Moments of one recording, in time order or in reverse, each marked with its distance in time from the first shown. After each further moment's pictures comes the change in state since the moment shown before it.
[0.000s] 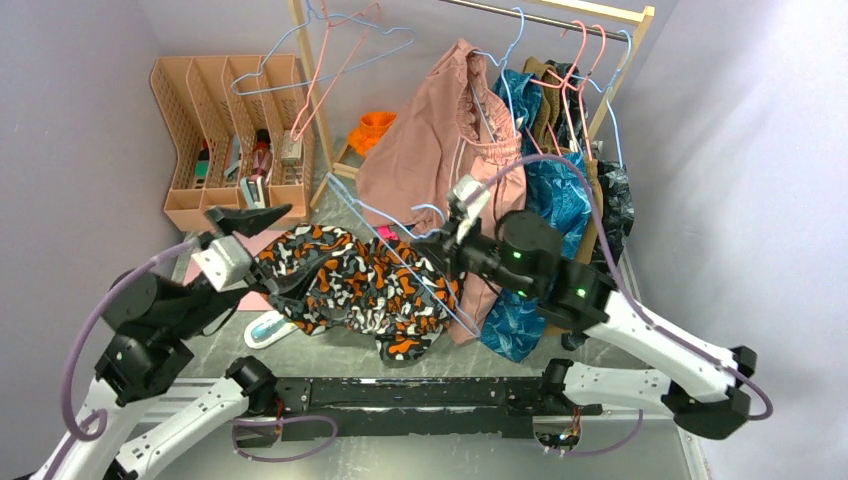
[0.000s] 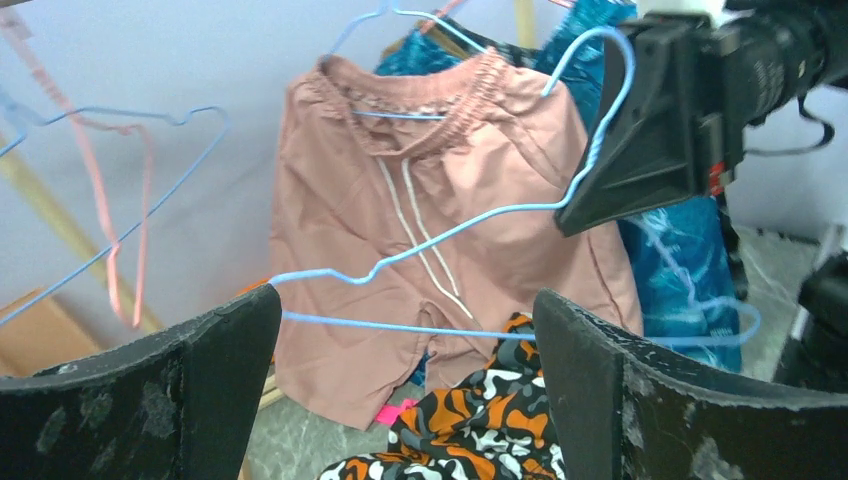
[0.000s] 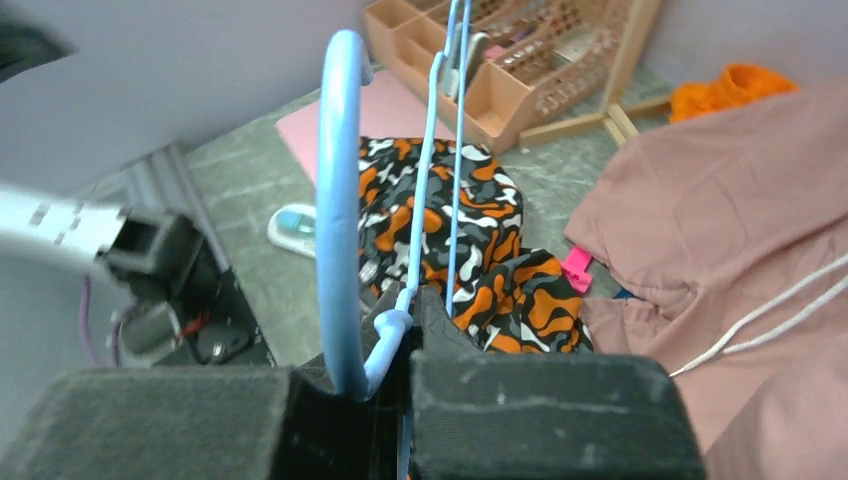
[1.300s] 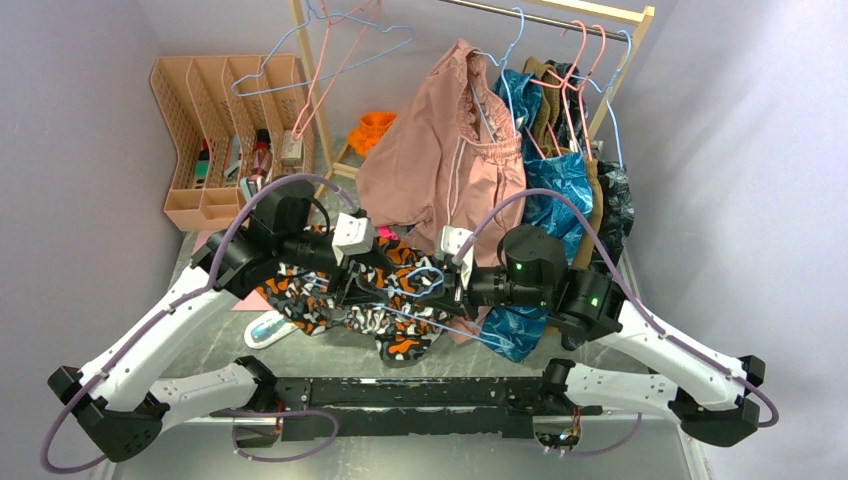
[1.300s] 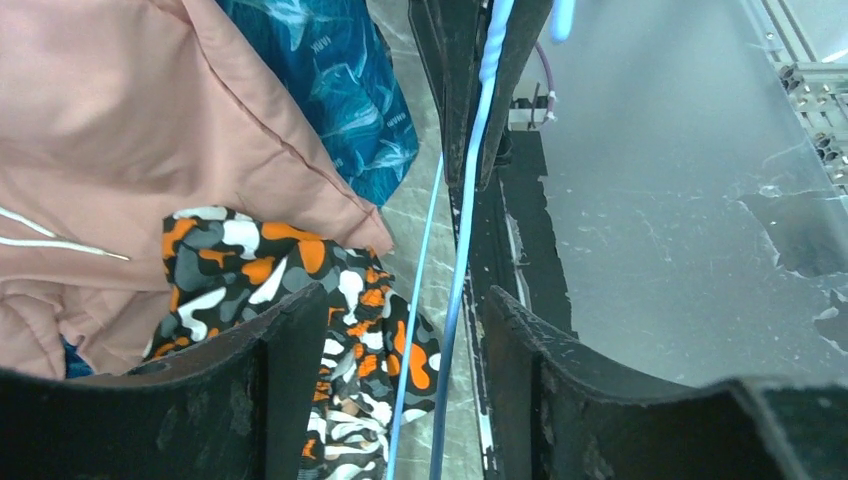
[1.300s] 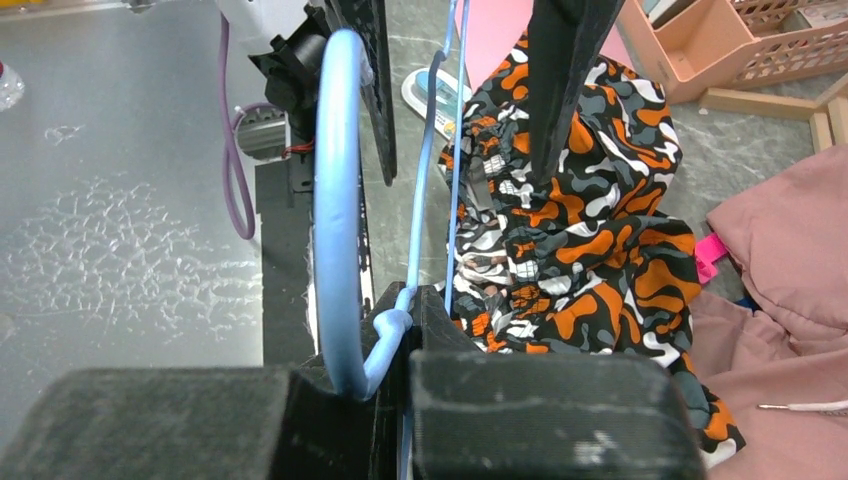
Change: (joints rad) left arm 0.000 0.626 0.267 -0.414 0.791 0.208; right arm 0.000 -0.137 -0.068 -0.232 -0.476 -0.231
